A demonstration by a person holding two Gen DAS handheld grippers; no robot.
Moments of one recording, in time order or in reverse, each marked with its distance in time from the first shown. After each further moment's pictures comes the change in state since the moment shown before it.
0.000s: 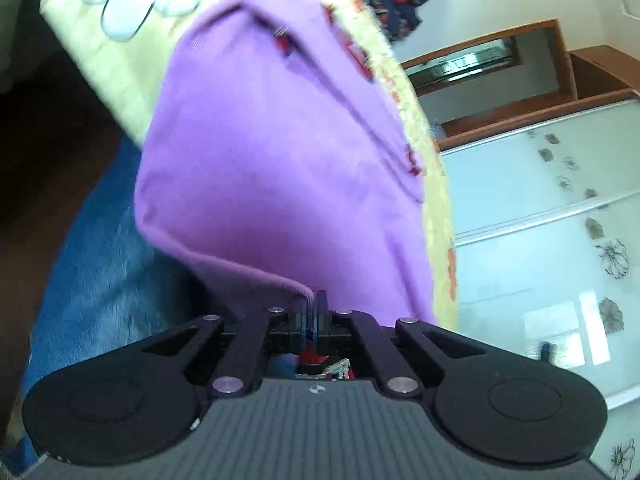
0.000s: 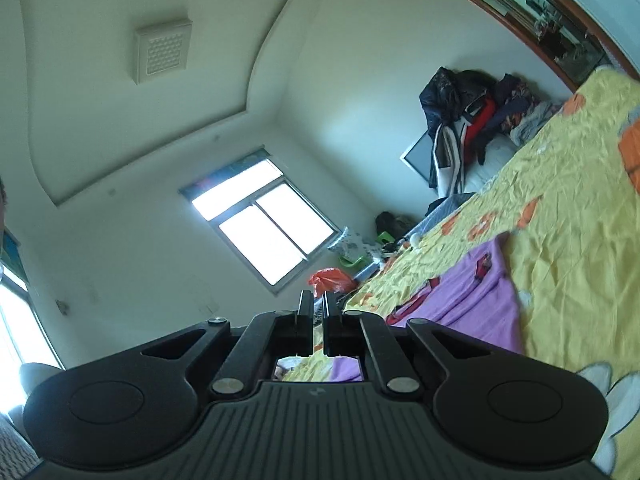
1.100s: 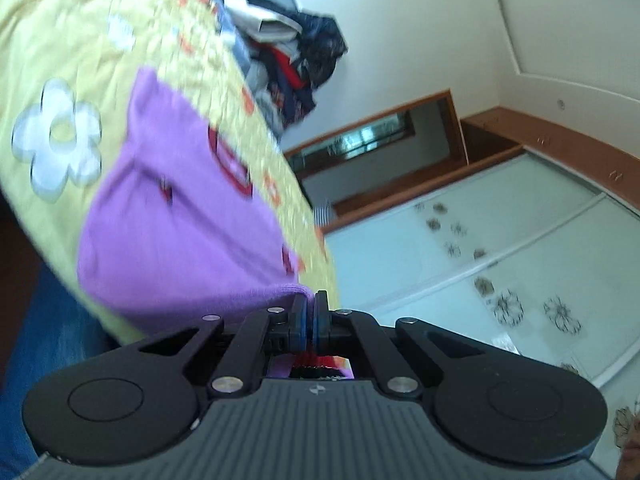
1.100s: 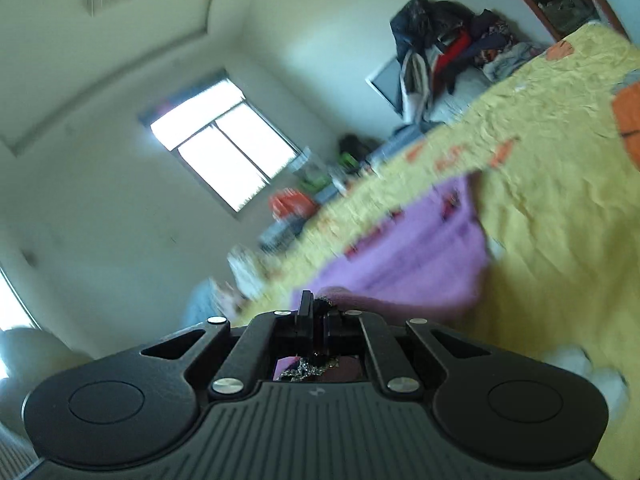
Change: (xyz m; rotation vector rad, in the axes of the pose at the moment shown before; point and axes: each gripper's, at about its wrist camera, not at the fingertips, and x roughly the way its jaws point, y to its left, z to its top) left arm -0.066 0.000 0.016 0.064 -0.276 -0.298; right arm 0.057 -0.028 0.027 0.127 0.180 0.012
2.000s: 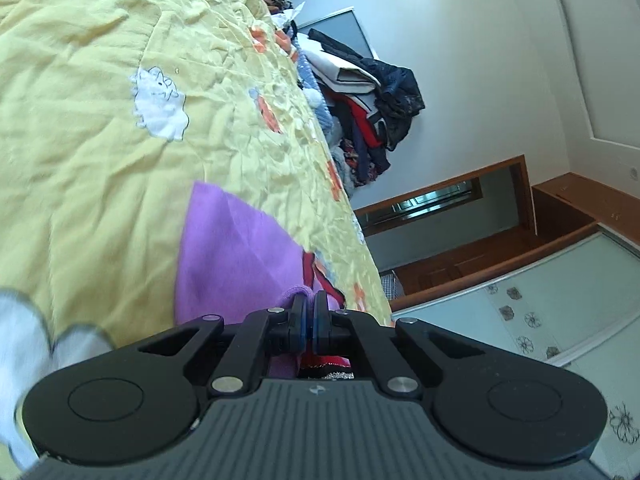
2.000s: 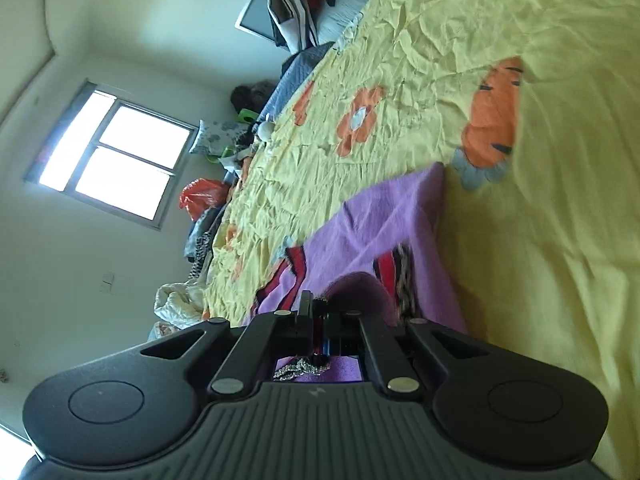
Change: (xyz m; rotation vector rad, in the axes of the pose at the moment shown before) left arm 0.123 0.104 0.152 -0.118 -0.127 0.190; right arm 0.269 -0.160 0.120 0.339 0.246 -0.251
